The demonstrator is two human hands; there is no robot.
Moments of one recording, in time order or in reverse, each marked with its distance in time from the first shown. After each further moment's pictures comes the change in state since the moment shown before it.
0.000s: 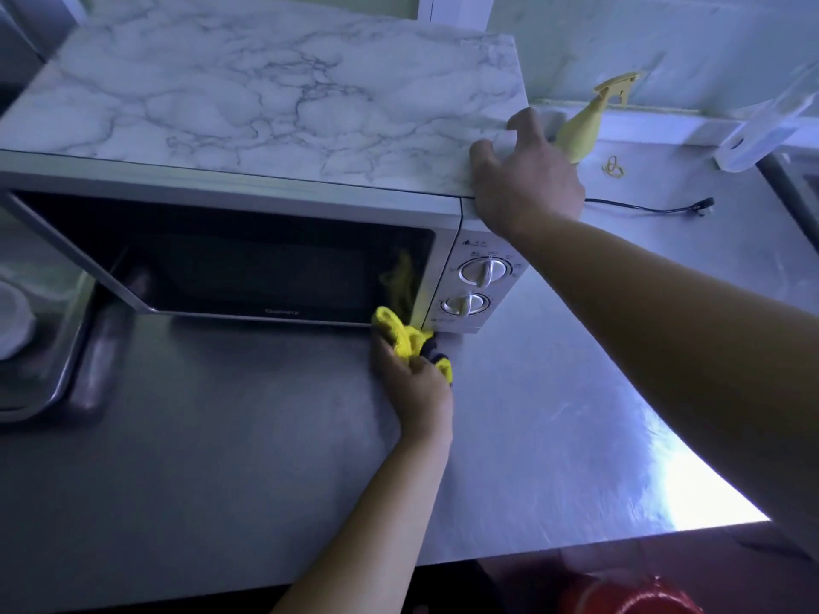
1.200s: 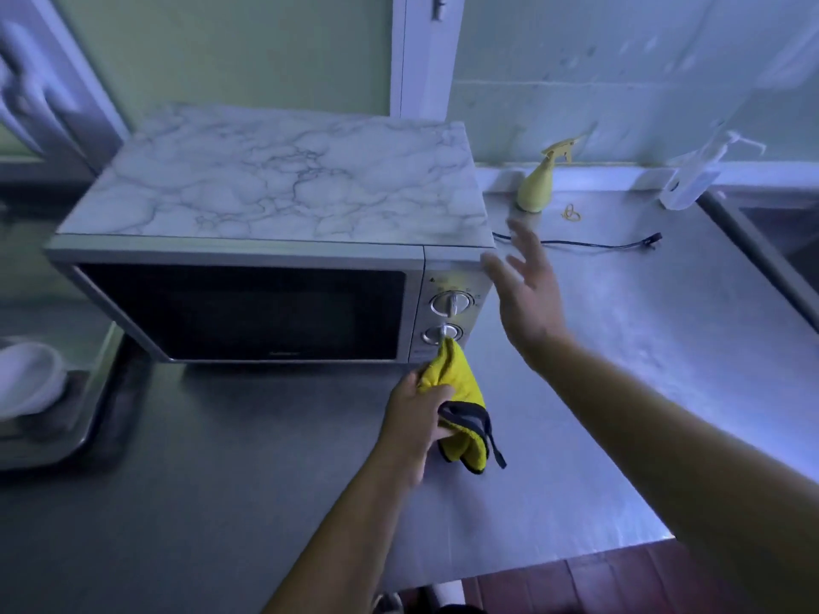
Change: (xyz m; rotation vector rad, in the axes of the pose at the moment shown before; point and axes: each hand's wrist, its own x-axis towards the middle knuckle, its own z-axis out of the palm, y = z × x) left_hand -0.039 0.037 -0.023 0.225 -0.508 -0.182; right_hand -0.081 0.063 -0.043 0.753 -0.154 0.006
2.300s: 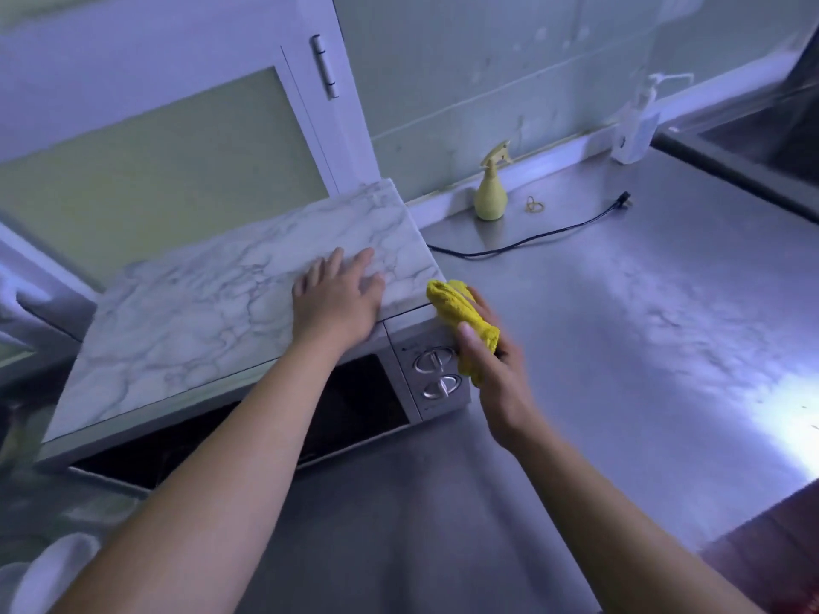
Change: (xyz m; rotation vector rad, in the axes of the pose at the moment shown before) left_hand 0.121 0.198 0.012 1.769 0.206 0.701; right_hand -0.018 0.030 0.025 0.522 0.049 -0.228
